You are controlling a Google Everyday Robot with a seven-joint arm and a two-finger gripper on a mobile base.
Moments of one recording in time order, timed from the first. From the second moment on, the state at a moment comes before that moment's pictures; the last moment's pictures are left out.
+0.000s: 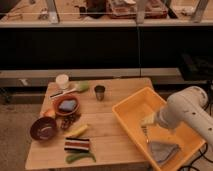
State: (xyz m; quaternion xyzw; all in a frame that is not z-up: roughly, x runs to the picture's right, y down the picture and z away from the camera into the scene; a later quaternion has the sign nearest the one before) arm 0.254 0.183 0.682 -0.20 -0.21 -0.56 0.78
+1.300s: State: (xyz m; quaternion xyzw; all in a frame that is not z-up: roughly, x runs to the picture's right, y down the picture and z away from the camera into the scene) arm 0.254 0.183 0.682 -0.20 -0.21 -0.56 0.78
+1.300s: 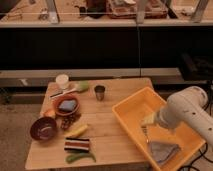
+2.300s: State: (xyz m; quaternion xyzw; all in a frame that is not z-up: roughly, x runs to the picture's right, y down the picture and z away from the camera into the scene) arm 0.300 0.228 0.693 -0.28 -0.18 -0.51 0.79
